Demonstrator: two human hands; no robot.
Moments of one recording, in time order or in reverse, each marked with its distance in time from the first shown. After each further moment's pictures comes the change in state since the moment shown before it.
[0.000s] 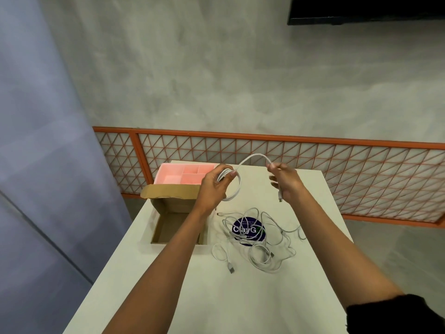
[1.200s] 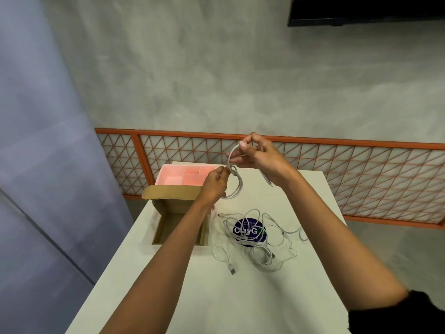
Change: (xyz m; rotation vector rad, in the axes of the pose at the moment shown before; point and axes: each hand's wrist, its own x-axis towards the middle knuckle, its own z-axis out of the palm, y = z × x) left_hand 0.017 0.002 0.001 0.070 0.003 -0.230; right_hand -0.048 -0.068 0.039 -0.062 -0.472 -0.337
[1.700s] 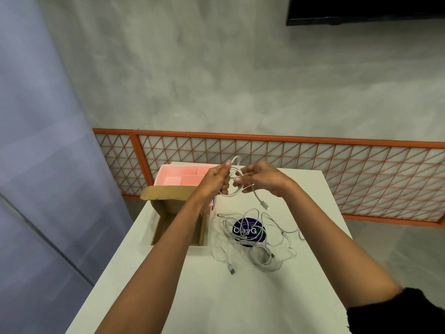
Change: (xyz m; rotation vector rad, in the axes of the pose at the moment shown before) left_hand -0.004 0.017 -0.007 -0.200 -0.172 -0.076; right_hand 0.005 0.045 -0.015 -0.244 -0.132 0.311
